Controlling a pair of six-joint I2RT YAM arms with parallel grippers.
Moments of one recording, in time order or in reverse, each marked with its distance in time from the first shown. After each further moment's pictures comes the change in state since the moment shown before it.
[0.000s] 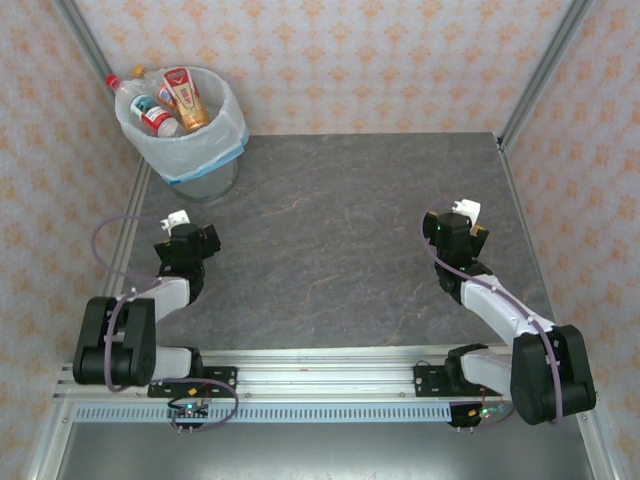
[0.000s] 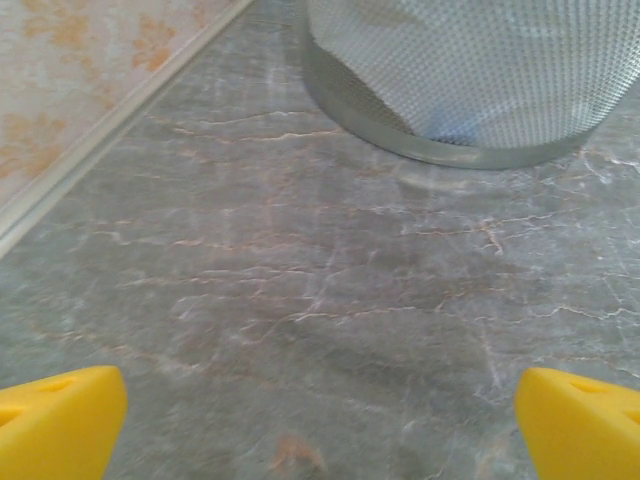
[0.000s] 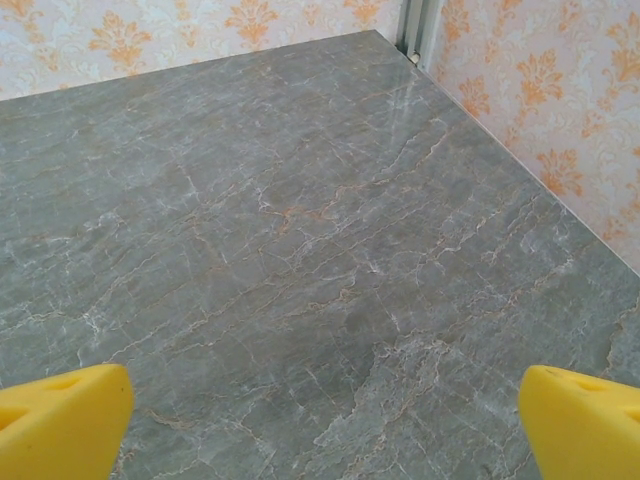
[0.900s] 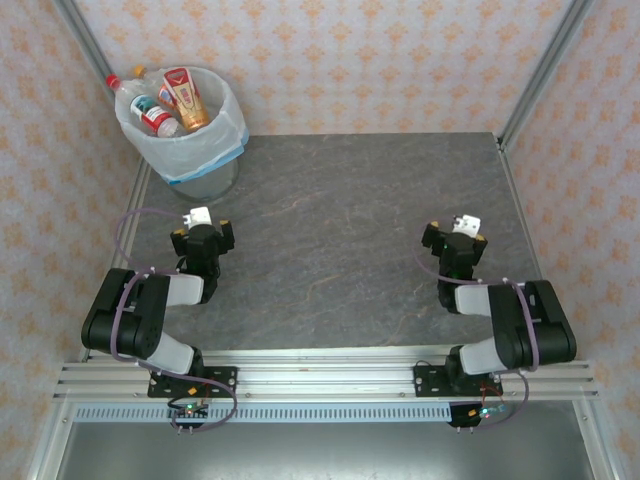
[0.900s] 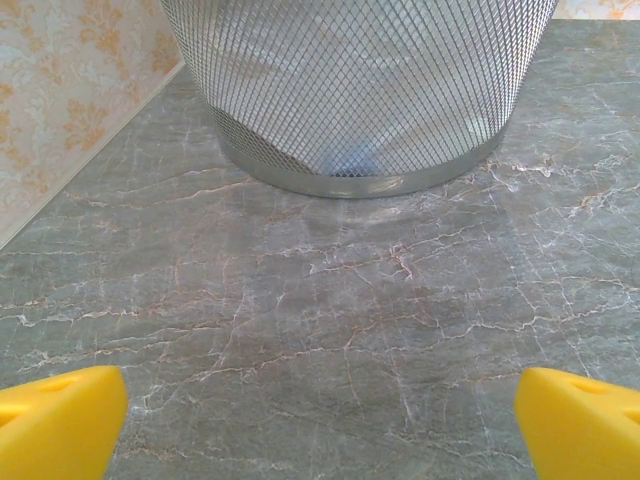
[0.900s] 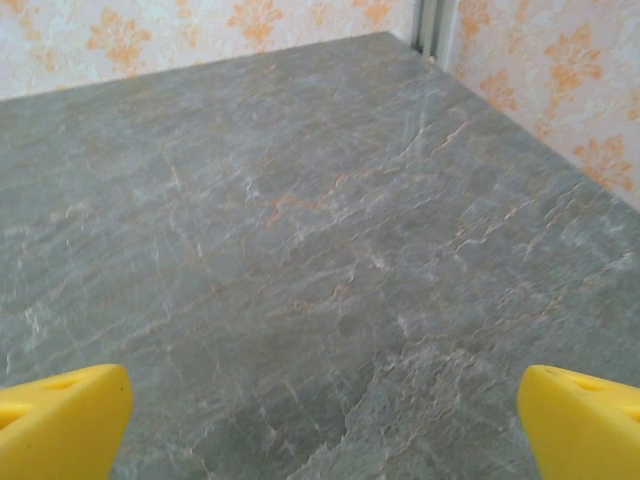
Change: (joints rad) left arm -0.123 0.145 -0.014 0.264 -0.086 0.118; right arm -0.114 0.289 -0.238 0.669 -0.147 -0.085
